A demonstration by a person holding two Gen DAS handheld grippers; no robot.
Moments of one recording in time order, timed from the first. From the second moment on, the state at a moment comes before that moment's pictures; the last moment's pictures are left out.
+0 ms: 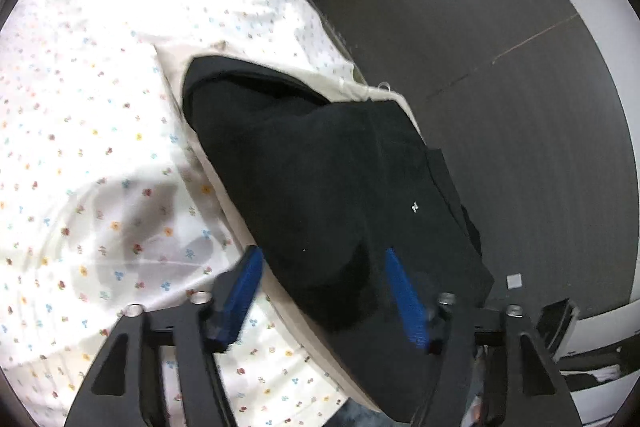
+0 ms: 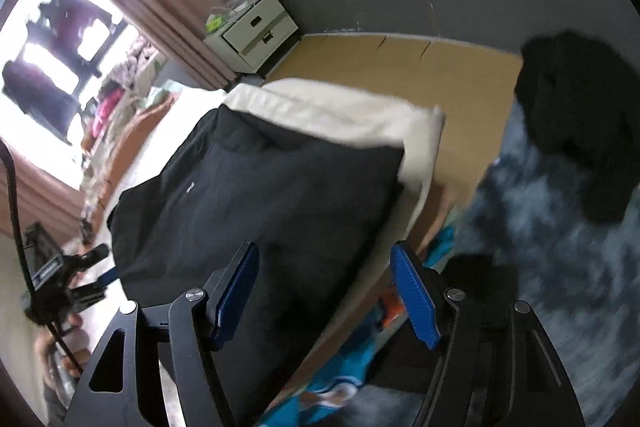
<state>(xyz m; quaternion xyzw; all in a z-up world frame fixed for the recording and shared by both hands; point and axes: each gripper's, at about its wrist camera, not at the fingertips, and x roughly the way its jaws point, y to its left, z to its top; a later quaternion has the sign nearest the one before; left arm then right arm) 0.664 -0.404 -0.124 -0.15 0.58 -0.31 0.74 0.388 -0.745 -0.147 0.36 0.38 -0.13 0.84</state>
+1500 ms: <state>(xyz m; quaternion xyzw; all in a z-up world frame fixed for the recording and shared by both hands) 0.589 -0.346 -0.088 -0.02 0.54 -0.28 0.80 0.381 -0.637 -0.151 0.23 0.38 -0.18 0.88</state>
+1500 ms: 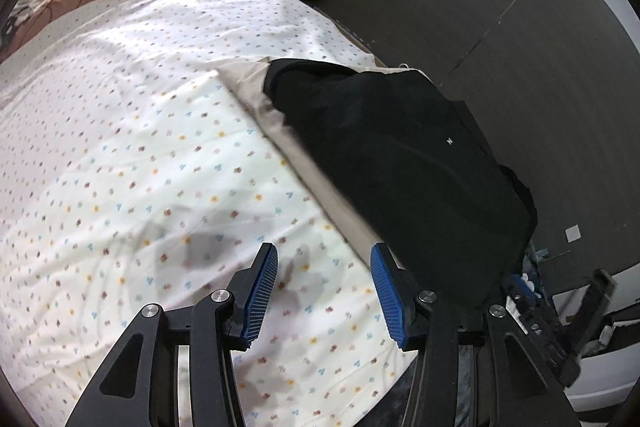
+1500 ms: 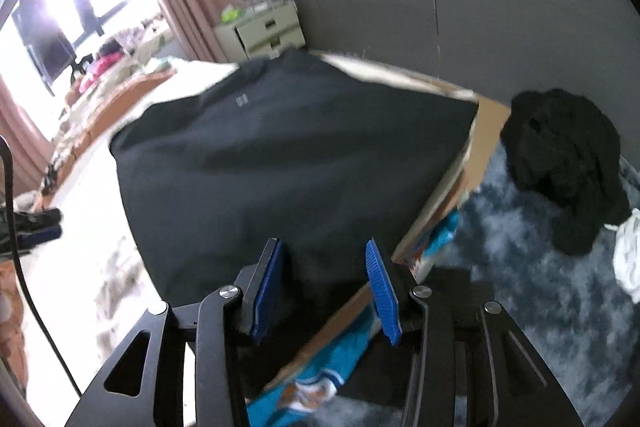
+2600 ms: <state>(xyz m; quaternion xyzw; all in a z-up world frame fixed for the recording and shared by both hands) 0.467 -0.174 0.049 -0.07 0.36 -0.27 0.89 0.301 -0.539 -0.034 0.20 0.33 -0.17 0.91</state>
